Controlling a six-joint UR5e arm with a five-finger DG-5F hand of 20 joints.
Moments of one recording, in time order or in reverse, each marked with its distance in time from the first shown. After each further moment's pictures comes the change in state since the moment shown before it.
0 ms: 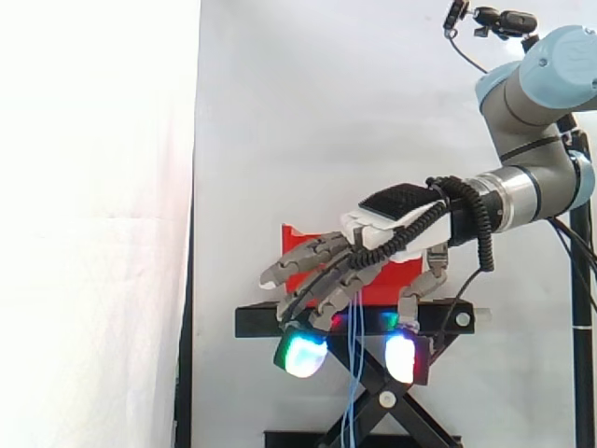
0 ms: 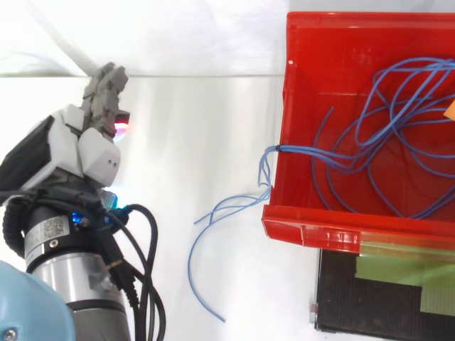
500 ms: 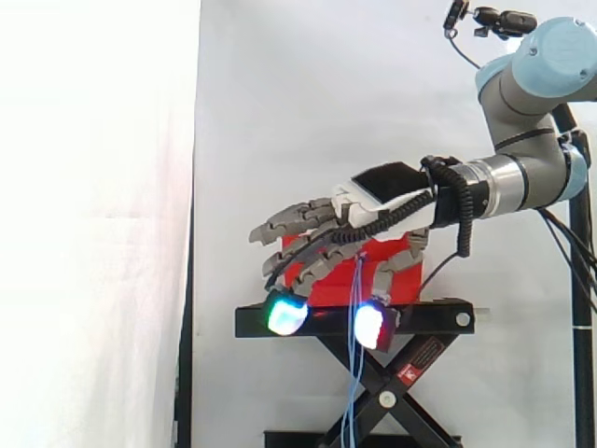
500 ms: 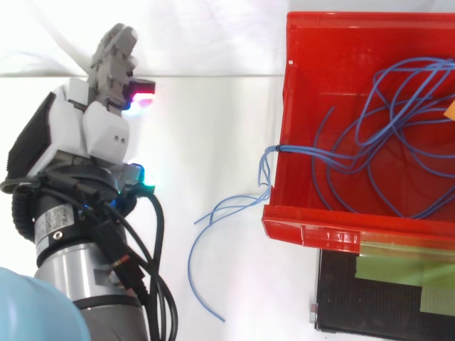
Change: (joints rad) arm -0.027 0.000 0.042 0.029 0.014 -0.174
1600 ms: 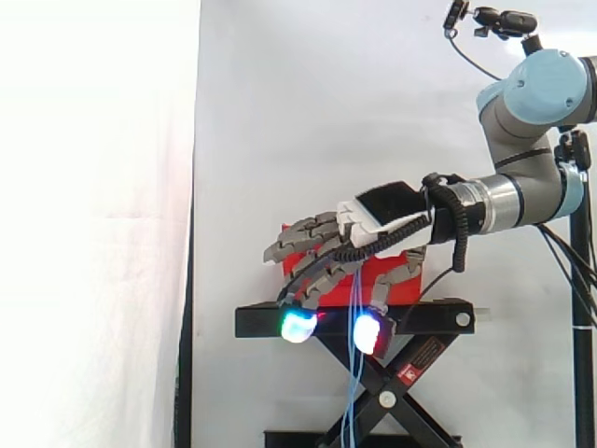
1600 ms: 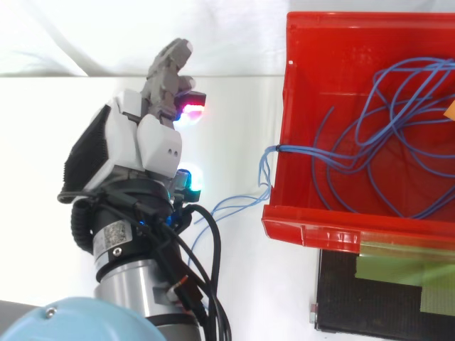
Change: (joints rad) arm -0.058 0.000 -0.043 0.049 -0.004 -0.075
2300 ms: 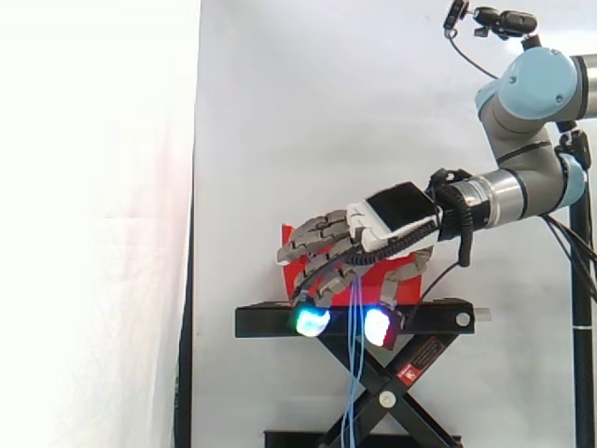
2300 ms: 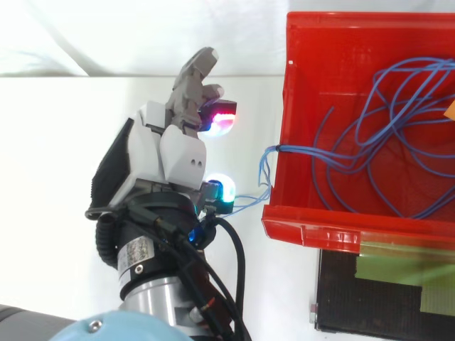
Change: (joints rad) arm -0.037 0.000 0.035 -0.102 -0.006 -0.149
